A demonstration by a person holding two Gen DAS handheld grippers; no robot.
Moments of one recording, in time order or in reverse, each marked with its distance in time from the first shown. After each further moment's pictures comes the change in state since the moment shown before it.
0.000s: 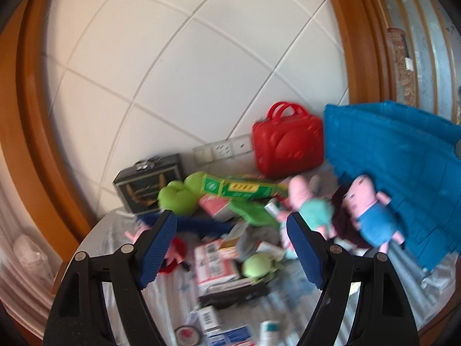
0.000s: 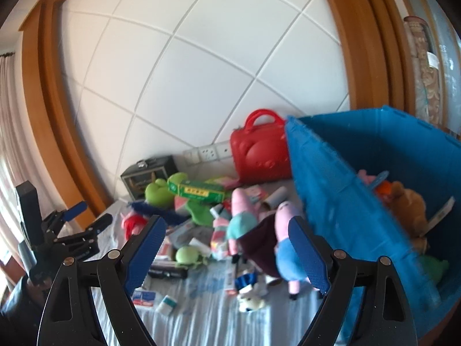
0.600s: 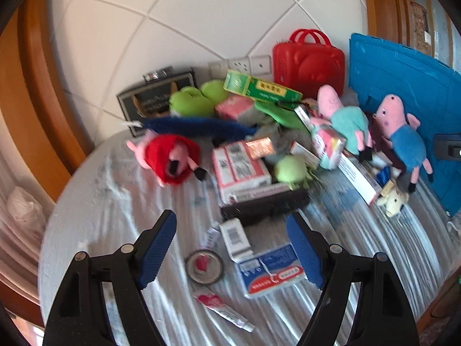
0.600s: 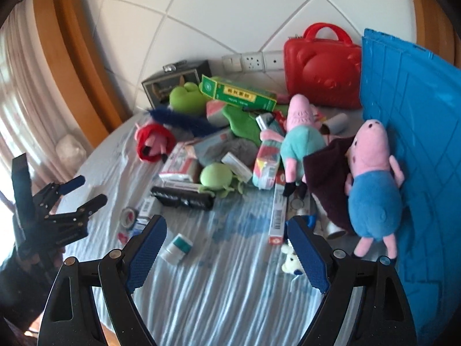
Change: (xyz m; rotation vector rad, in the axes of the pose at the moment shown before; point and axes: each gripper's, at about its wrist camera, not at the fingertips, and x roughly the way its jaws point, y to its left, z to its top) left arm 0.050 0.048 -0.135 -0.061 0.268 -0.044; right arm 0.135 0.050 -0.092 -0.140 0.382 0.123
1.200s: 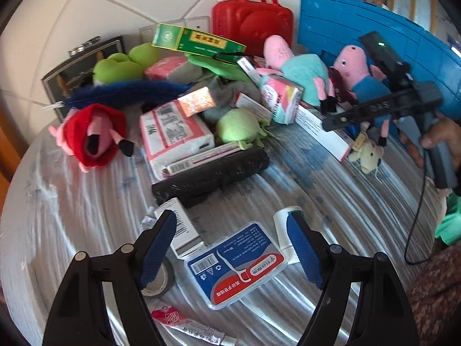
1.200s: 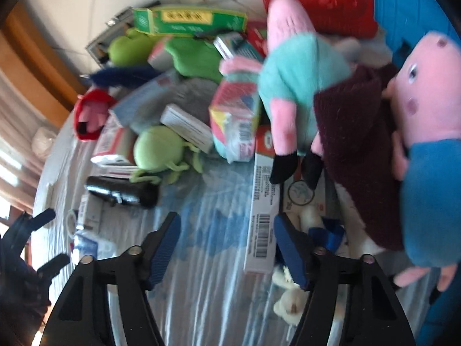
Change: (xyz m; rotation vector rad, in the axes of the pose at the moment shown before) left arm 0.073 -0.018 -0.019 0.147 0.134 -0.305; right arm 0.160 -0.062 0.010 0.139 0.283 -0.007
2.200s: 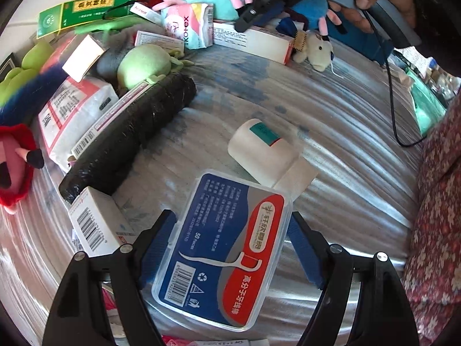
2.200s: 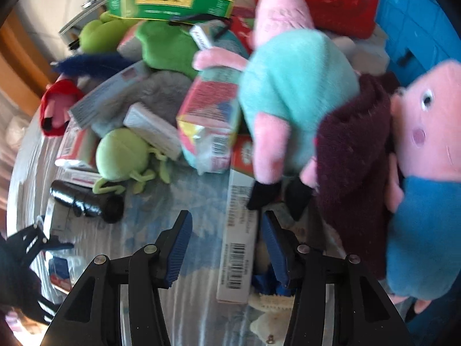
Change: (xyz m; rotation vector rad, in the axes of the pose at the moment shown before) left arm 0.060 -0.017 -0.033 0.382 0.227 -0.250; right arm 0.021 -0.003 0.023 -0.011 0.076 -0.150
